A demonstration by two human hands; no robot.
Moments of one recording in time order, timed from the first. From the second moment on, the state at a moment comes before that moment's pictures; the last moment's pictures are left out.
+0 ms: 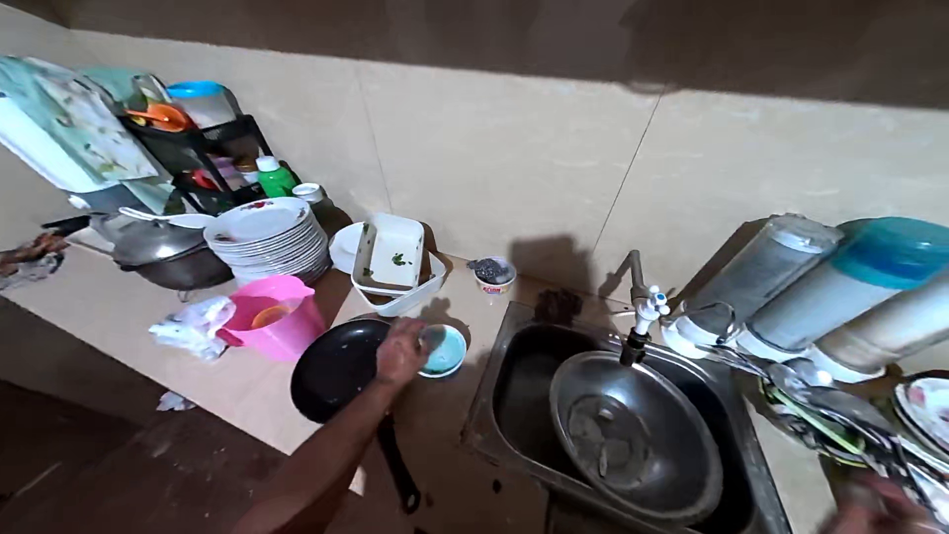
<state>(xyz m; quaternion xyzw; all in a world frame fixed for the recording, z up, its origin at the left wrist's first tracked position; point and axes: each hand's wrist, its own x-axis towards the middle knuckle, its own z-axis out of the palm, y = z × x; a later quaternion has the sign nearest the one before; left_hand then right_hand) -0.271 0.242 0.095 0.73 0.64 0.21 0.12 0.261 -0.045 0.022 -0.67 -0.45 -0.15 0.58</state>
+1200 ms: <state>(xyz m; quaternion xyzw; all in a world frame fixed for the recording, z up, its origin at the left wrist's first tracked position) -0.262 0.310 0.085 0.51 0.51 0.49 0.49 0.053 0.060 -0.046 -0.77 -0.40 0.10 0.48</state>
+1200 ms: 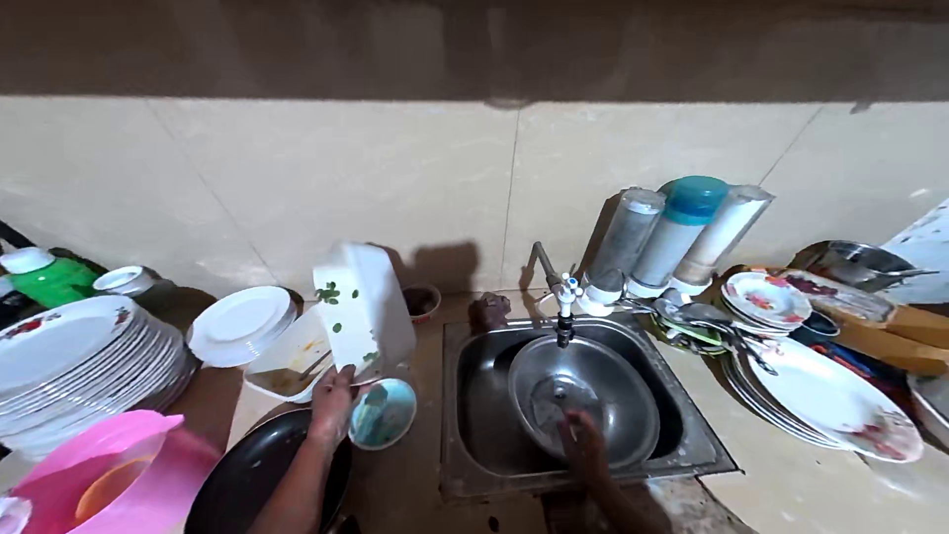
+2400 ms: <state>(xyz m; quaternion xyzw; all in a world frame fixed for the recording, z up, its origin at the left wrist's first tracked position) -0.064 0.189 0.095 0.84 0.51 0.10 0.14 0.184 0.209 0.160 -0.62 -0.46 0.34 0.54</state>
